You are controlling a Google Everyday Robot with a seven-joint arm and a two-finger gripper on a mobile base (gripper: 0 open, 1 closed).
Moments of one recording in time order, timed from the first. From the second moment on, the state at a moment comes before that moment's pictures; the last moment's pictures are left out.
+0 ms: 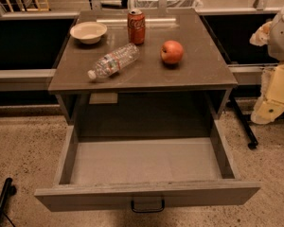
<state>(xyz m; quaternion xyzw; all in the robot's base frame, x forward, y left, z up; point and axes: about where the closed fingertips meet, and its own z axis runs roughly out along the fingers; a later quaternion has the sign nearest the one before) 0.438 -0.217 0.976 -0.60 0.78 -0.03 0.16</state>
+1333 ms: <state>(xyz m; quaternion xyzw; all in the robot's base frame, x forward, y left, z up) 0.460 -0.020 0.968 -0.78 0.60 -0.08 0.17</state>
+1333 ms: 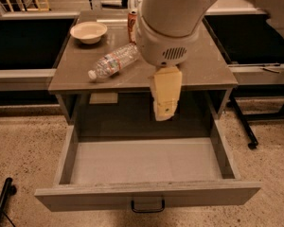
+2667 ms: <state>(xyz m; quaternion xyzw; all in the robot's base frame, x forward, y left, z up) 0.604 -0.034 0.912 -0.86 0.48 -0.05 0.18</state>
